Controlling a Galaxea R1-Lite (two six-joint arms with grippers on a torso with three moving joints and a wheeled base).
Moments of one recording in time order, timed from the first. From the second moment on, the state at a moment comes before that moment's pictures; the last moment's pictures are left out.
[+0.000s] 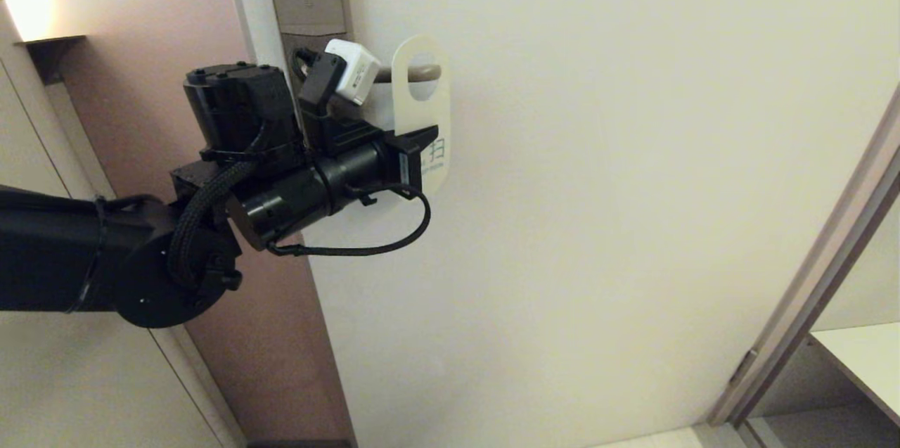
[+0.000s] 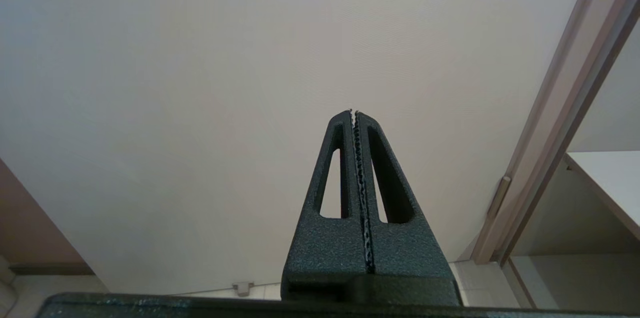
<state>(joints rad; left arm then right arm) -0.57 1.77 -1.05 -0.77 -0.15 0.04 0.00 0.00 0.00 0.00 0.00 0.06</state>
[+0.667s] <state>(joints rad) -0.61 1.78 -1.05 -0.77 -0.15 0.04 0.00 0.00 0.00 0.00 0.00 0.06</state>
